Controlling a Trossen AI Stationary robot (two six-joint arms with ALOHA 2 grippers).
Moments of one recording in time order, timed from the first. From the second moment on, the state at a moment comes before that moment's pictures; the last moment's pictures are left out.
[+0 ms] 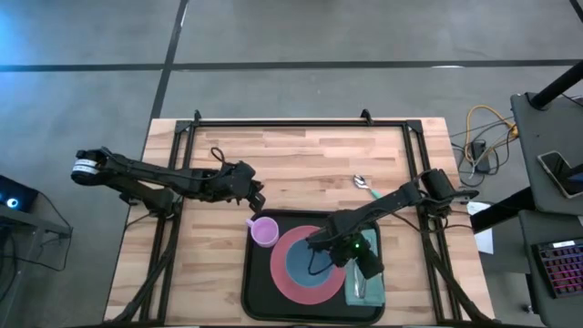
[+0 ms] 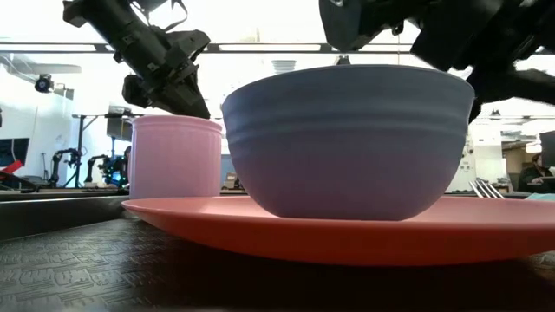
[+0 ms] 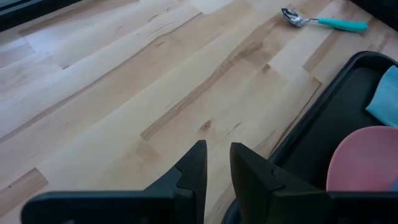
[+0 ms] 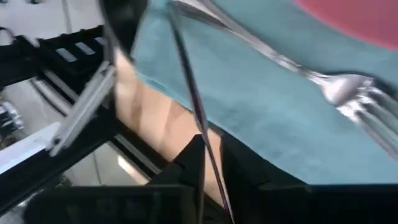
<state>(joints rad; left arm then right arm) -0.06 1.21 0.76 -0.33 -0.44 -0.72 0.32 2.01 1.47 -1.37 -0.59 -0.18</state>
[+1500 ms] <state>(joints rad) -0.06 1.21 0.75 -0.33 -0.44 -0.72 -0.05 1.35 0.88 -1.14 0.08 0.96</state>
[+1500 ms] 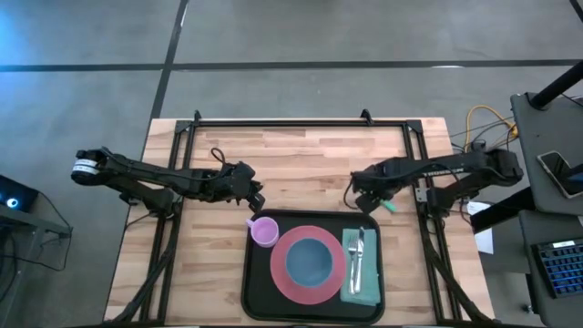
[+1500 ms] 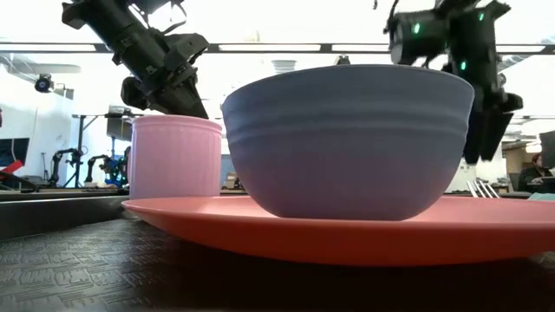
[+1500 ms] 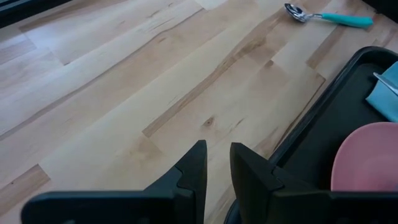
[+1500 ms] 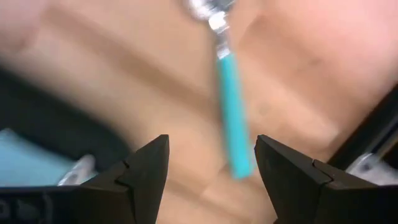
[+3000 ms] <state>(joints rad) -0.06 1.21 0.74 -0.35 -0.44 -0.72 -0.43 1.63 0.80 -0.86 -0.10 0.40</state>
